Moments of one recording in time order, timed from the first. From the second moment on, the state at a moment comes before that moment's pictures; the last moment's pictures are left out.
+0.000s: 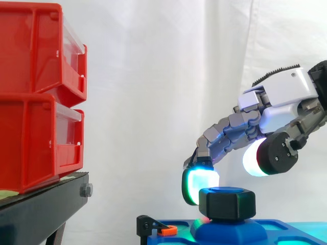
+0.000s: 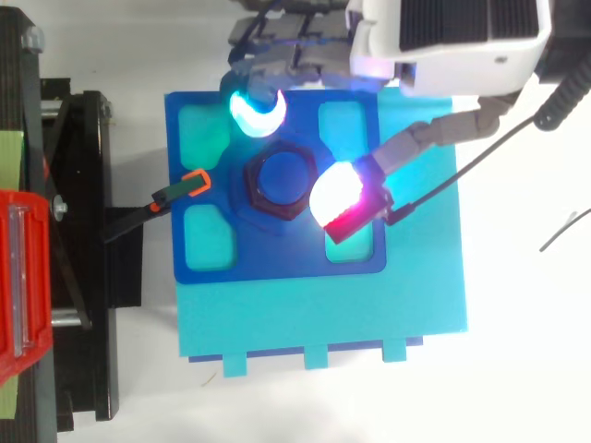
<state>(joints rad) -0.03 -2.20 -1.10 -3.22 -1.62 -1.29</state>
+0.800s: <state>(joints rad) 0.00 -2.20 -1.04 -3.22 -1.59 -1.28</state>
